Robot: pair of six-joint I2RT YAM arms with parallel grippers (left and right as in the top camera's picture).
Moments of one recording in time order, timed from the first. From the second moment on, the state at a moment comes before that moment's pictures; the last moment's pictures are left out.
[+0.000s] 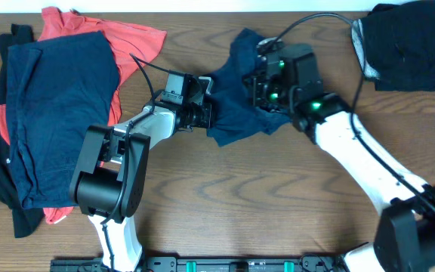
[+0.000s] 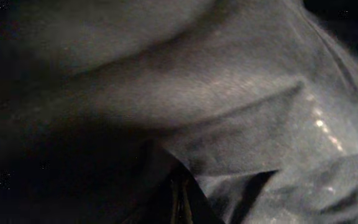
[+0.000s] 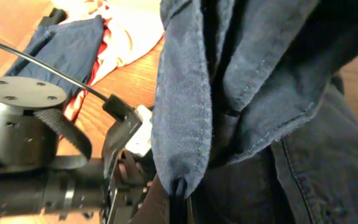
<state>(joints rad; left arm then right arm) -0.28 2.01 1.11 -0.13 0.46 -0.17 0.43 1.68 1.20 -0.15 -0.27 0.31</state>
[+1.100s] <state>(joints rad) -0.02 1.43 1.11 -0.49 0.31 -0.22 0.48 1.88 1.21 -0.02 -0.23 0.32</state>
